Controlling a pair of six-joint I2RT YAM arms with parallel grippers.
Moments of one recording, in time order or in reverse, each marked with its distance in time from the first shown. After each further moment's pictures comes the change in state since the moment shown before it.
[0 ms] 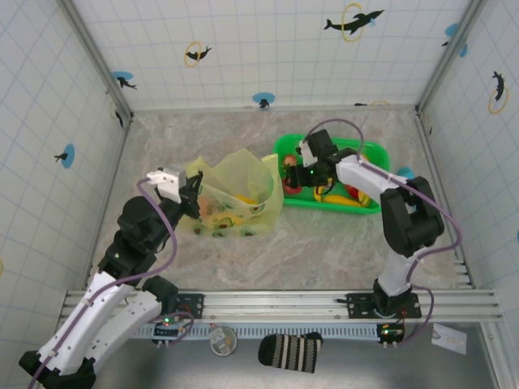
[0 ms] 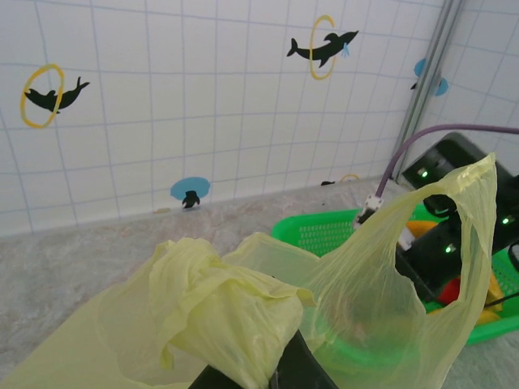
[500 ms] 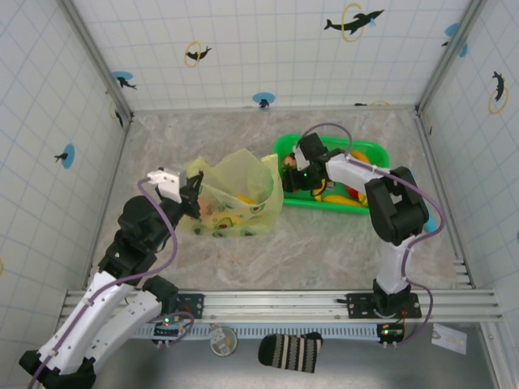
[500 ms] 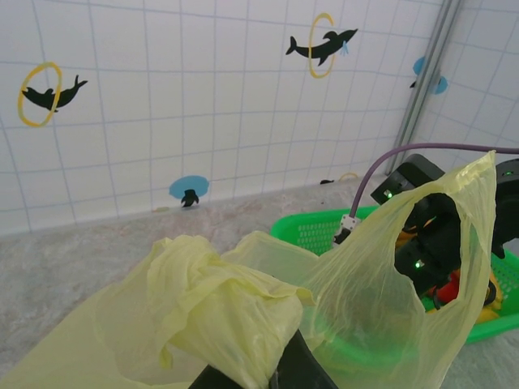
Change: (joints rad) left arm 0.000 0.006 0.000 0.000 0.004 0.000; right arm 0.011 0.111 0.052 0.007 -0.003 -0.003
